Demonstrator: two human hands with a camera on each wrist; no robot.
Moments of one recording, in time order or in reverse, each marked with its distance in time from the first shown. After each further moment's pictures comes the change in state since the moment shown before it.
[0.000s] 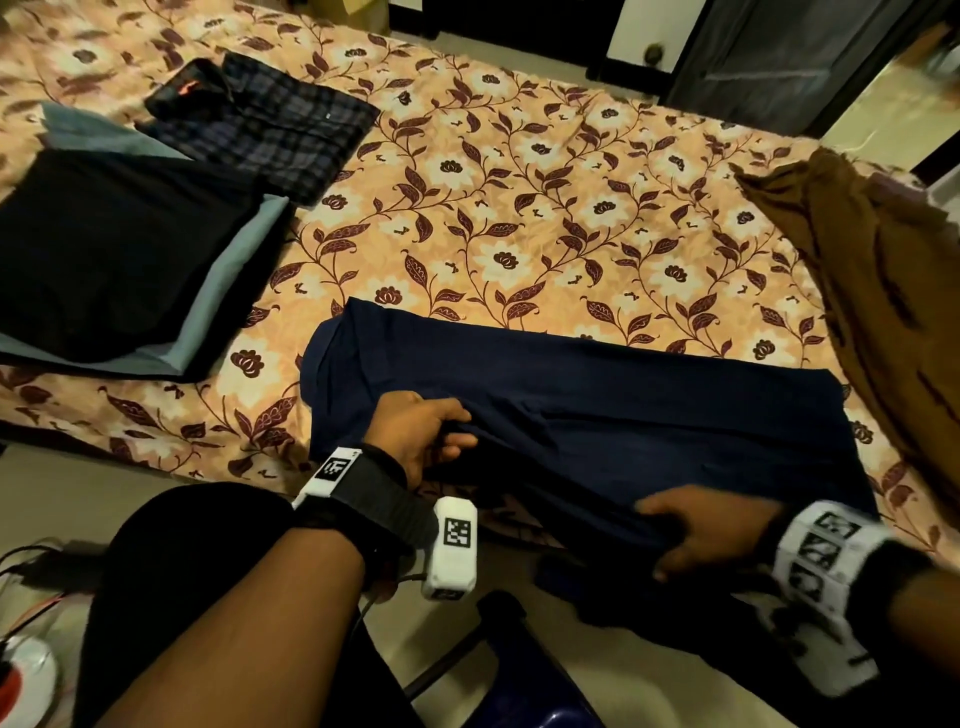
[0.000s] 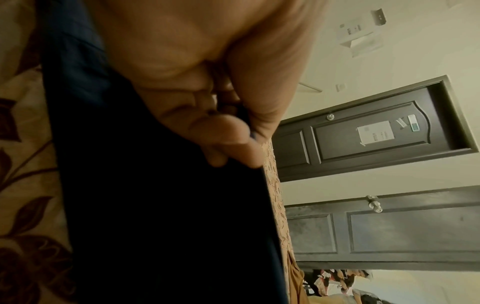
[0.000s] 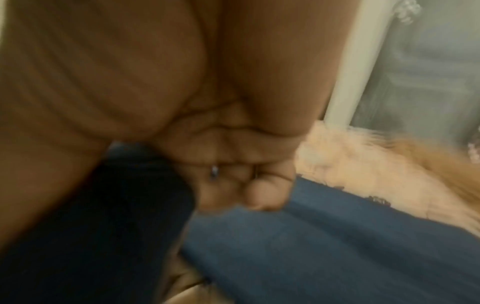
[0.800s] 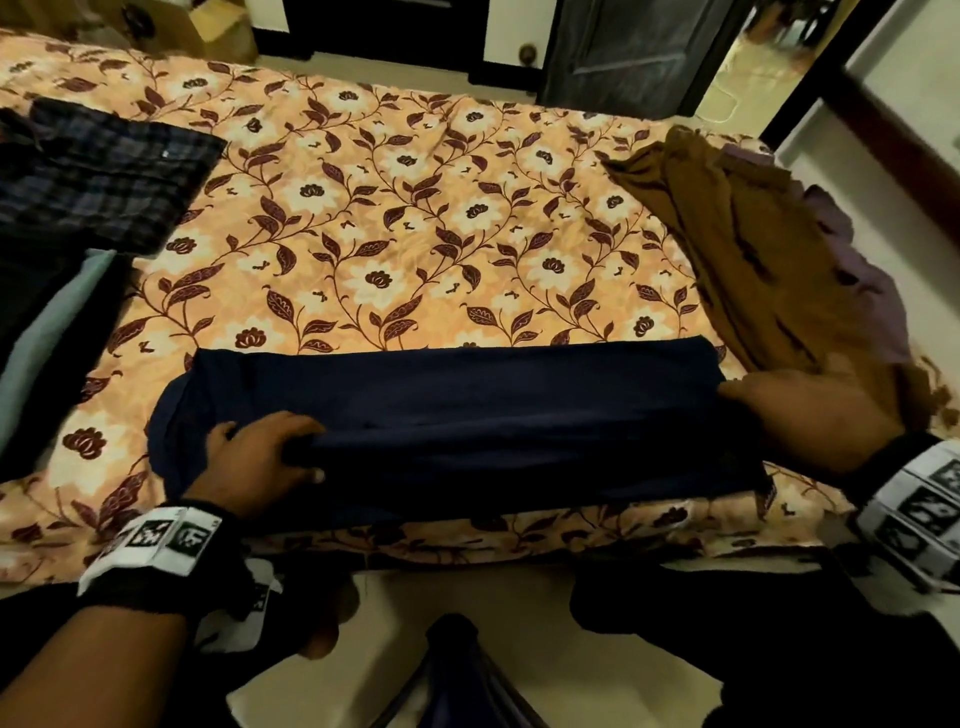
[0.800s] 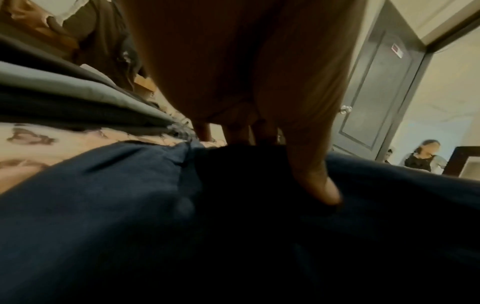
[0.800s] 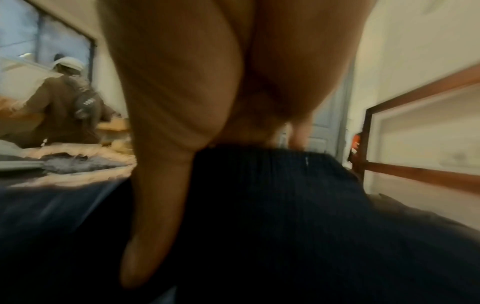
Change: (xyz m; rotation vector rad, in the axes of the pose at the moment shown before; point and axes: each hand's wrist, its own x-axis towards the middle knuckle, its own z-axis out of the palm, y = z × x) left_hand 0.035 0.011 -0.024 1.379 -0.073 0.581; right_hand -0.110 0.119 -0.061 -0.630 0.440 0.501
